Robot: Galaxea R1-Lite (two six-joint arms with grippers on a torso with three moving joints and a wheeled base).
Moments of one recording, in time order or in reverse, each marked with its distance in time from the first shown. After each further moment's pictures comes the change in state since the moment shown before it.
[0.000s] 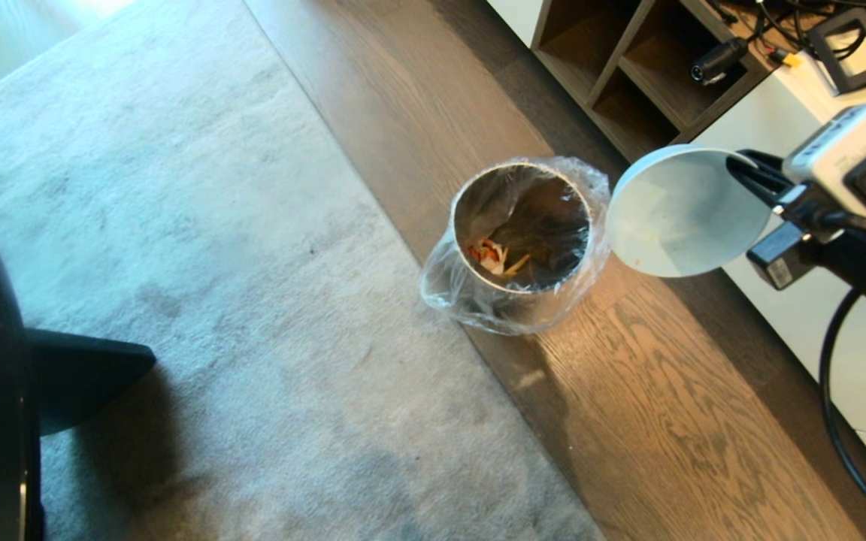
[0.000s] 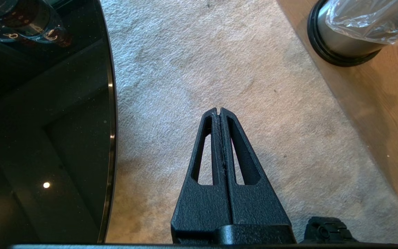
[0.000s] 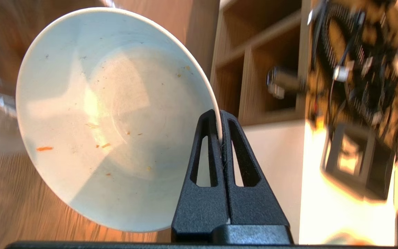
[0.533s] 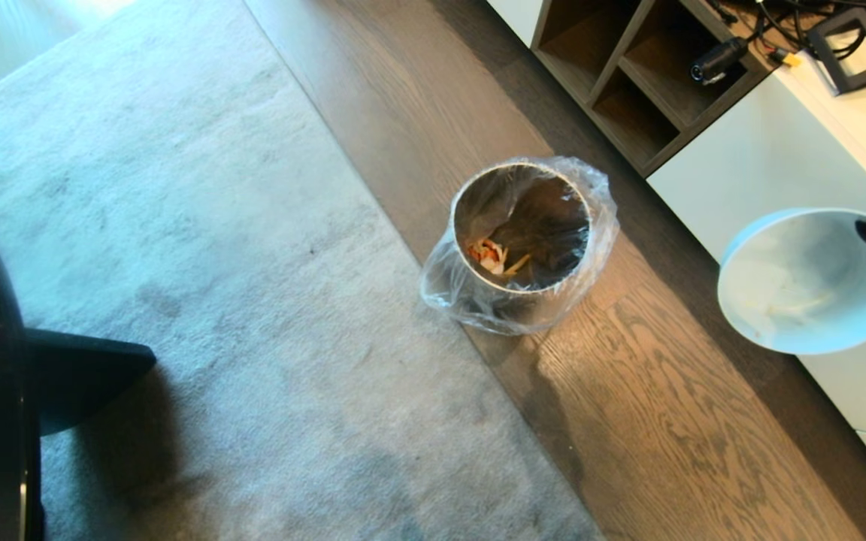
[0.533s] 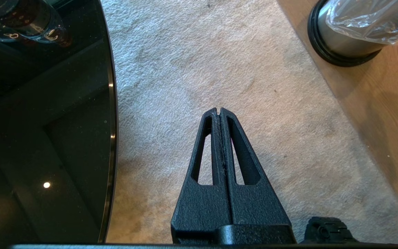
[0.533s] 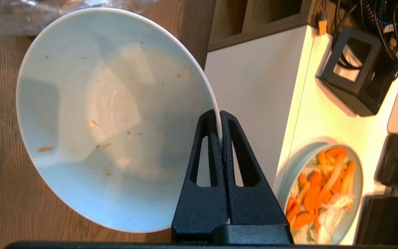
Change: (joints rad) left arm 0.000 0.000 0.000 0.000 0.000 0.000; right arm -0.109 -0.288 -0.024 0.533 -0.052 0.072
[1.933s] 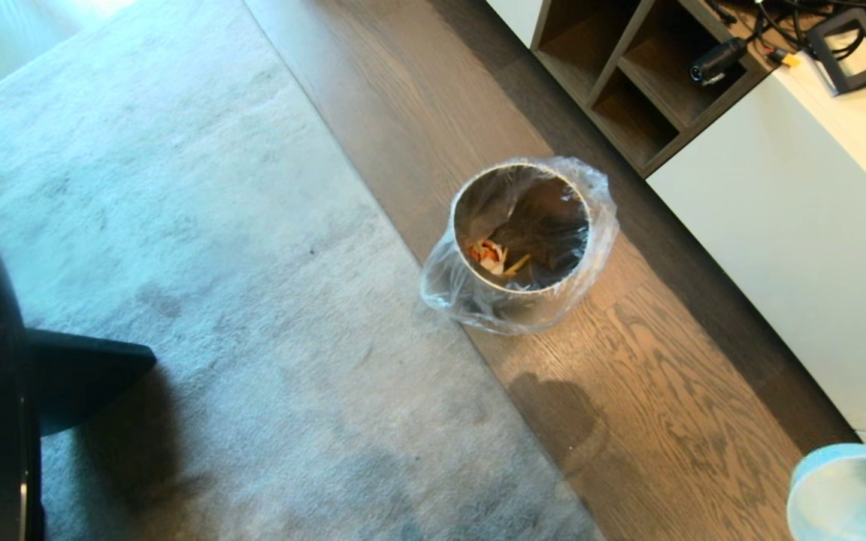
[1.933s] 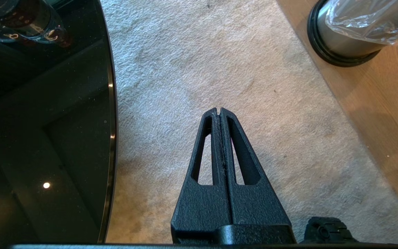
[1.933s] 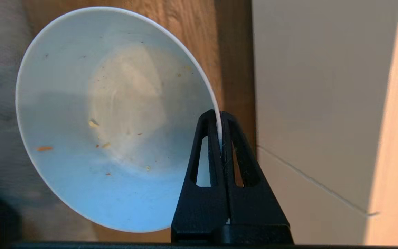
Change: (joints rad) left arm 0.000 0.000 0.000 0.000 0.000 0.000; right arm -0.537 -0.450 0.670 -0.028 0.344 0.281
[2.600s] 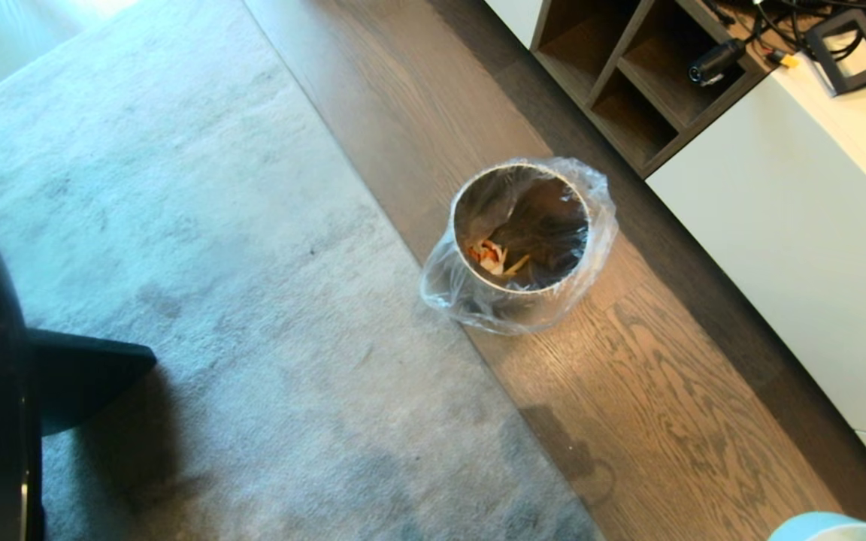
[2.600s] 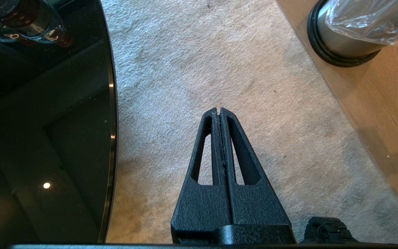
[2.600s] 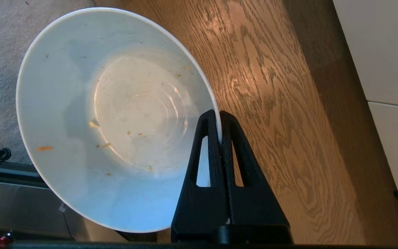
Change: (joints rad) left arm 0.000 0.000 0.000 0.000 0.000 0.000; right arm 0.096 -0.308 0.043 0.321 0.058 0.479
